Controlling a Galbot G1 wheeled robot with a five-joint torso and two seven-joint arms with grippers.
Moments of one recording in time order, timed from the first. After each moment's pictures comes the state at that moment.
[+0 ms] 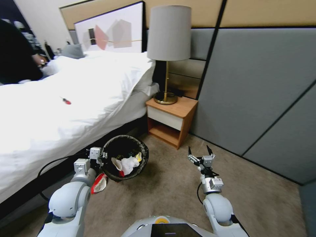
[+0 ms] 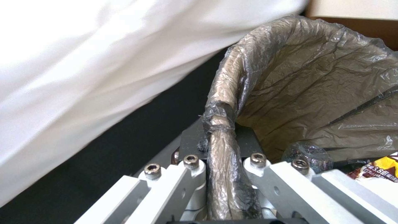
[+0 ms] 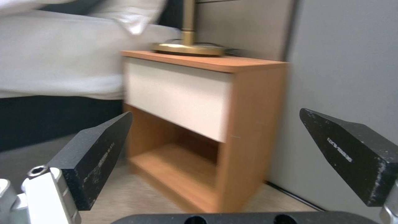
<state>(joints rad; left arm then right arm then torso) 1.49 -1.33 -0.79 -2.33 -0.14 0.69 0.10 -1.58 1.45 0.49 2.09 0.00 0.11 0.10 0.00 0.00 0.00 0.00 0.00</state>
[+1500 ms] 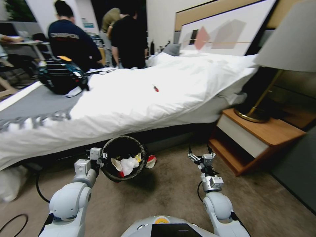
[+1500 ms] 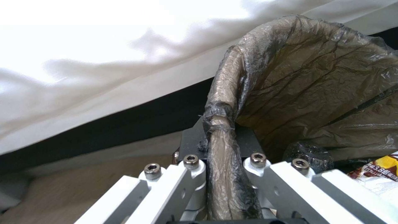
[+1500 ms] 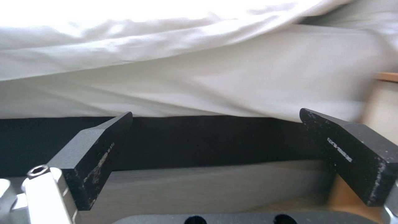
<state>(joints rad) 1.49 -1.33 -0.78 -2.32 -0.12 0.69 0.10 -1.56 1.43 0.48 2.07 0.02 0.11 0.11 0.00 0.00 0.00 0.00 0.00</state>
